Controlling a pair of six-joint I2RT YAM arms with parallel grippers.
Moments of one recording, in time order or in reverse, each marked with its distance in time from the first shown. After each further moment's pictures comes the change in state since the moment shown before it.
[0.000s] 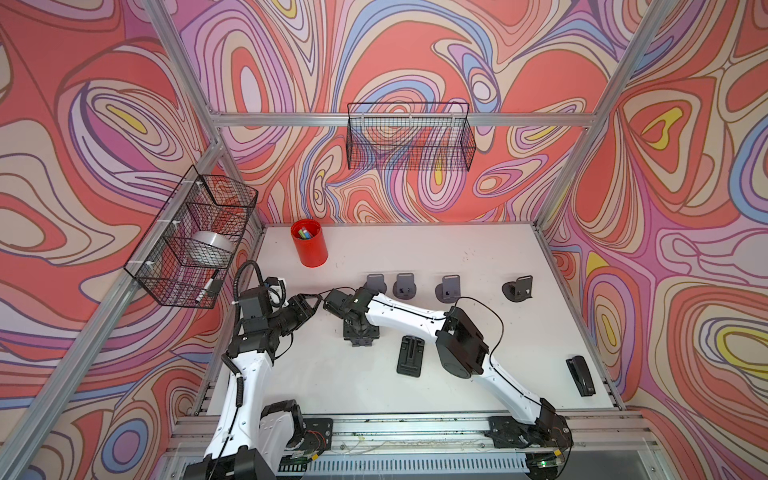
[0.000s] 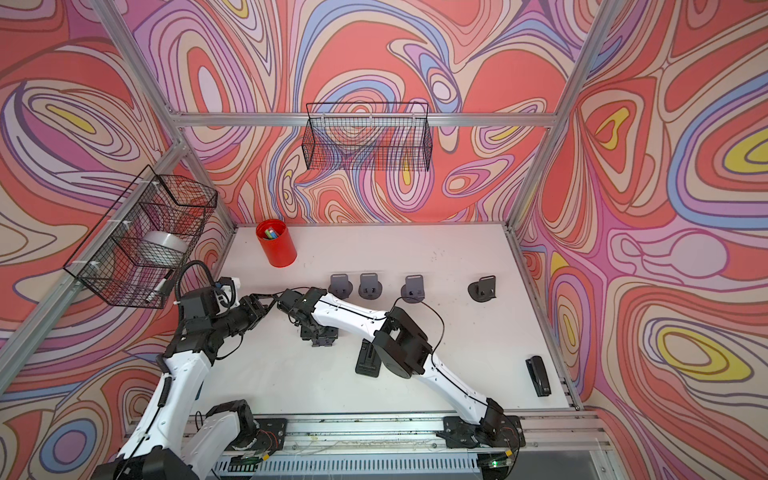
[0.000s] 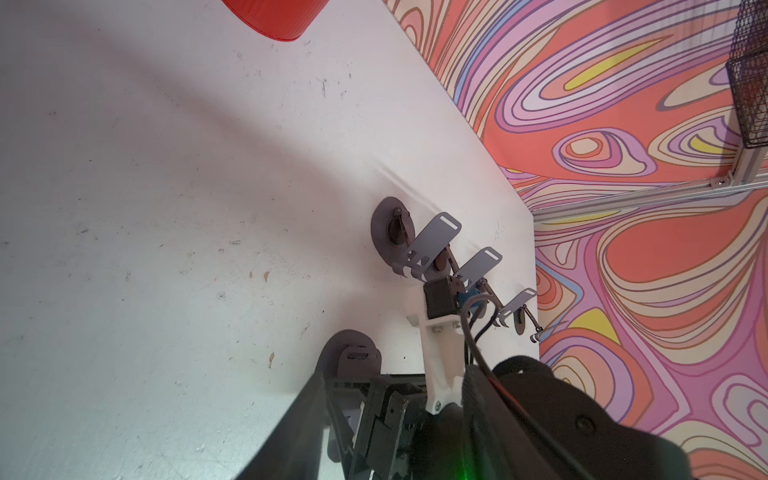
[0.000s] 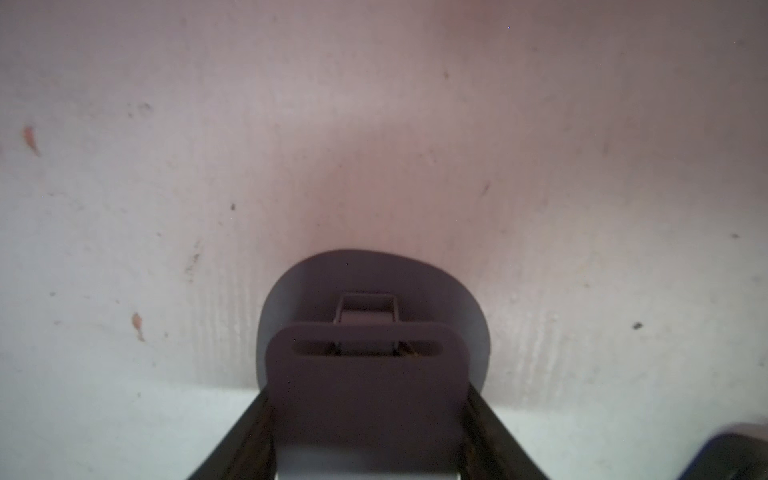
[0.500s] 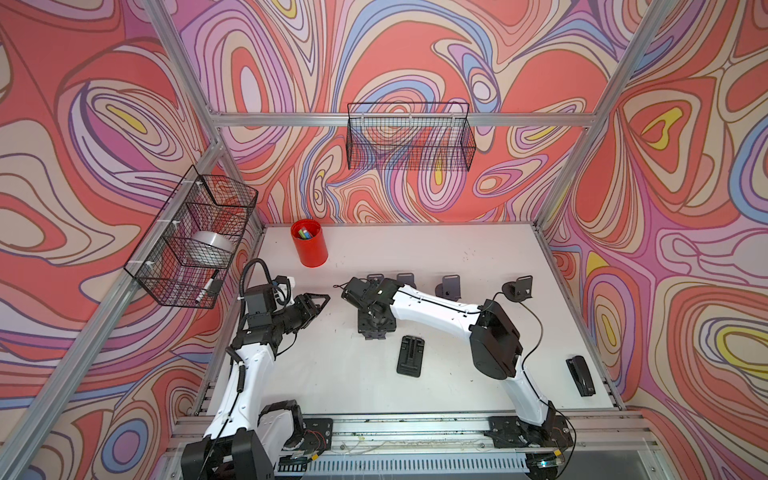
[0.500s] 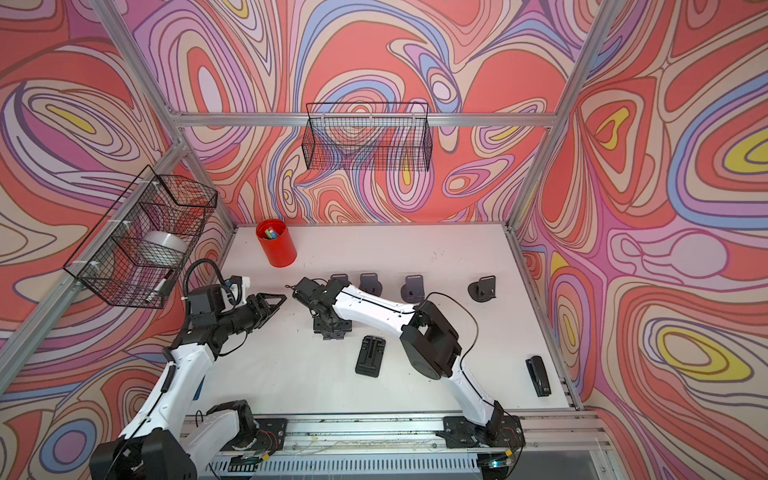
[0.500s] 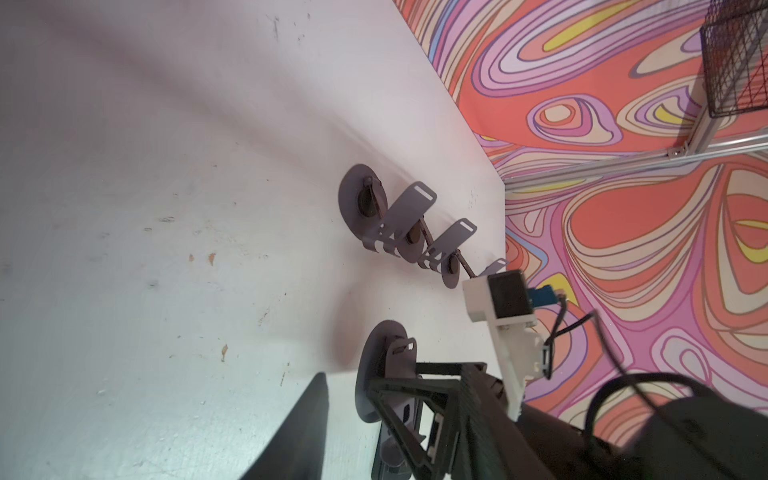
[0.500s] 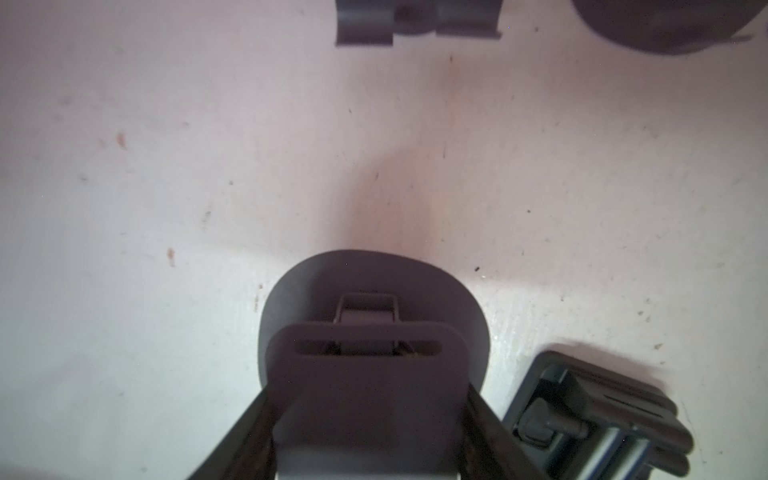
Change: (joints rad) left arm -0.063 0.072 -0.005 0.048 0.127 -0.025; right arm -0.056 -0.309 -0.293 0.127 -0.032 -0.089
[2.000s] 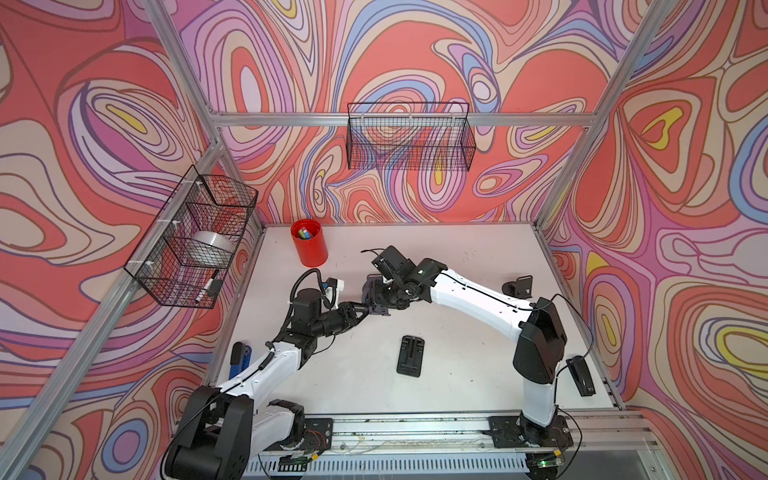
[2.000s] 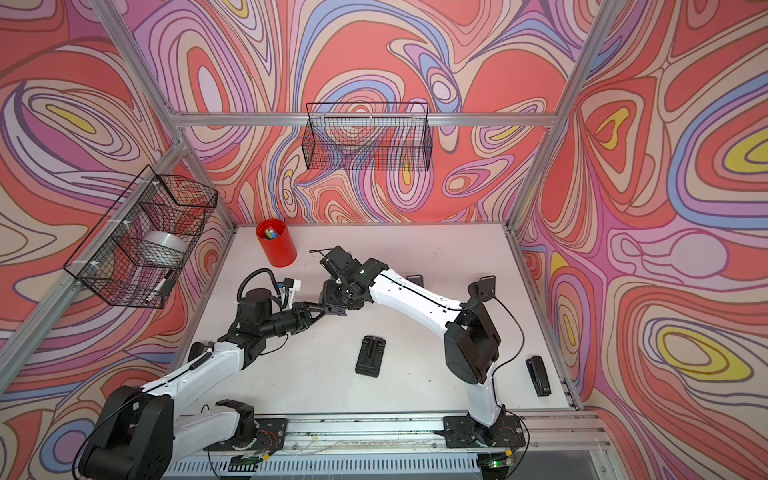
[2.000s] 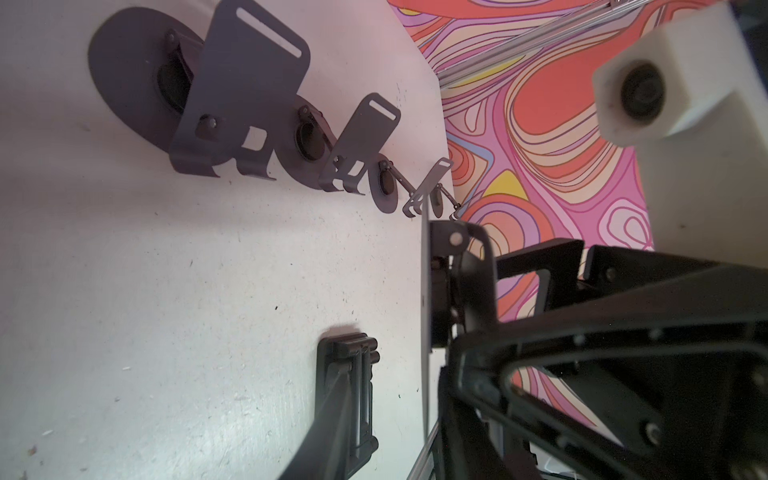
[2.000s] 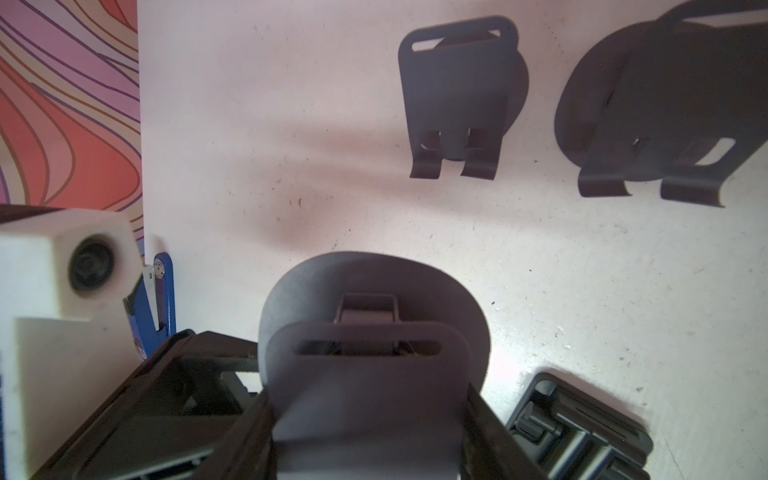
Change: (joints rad) left arm -0.402 0.169 -0.169 0.574 -0.036 -0.228; right arm -0.126 -0.233 -0.158 0.209 -0.195 -0.092
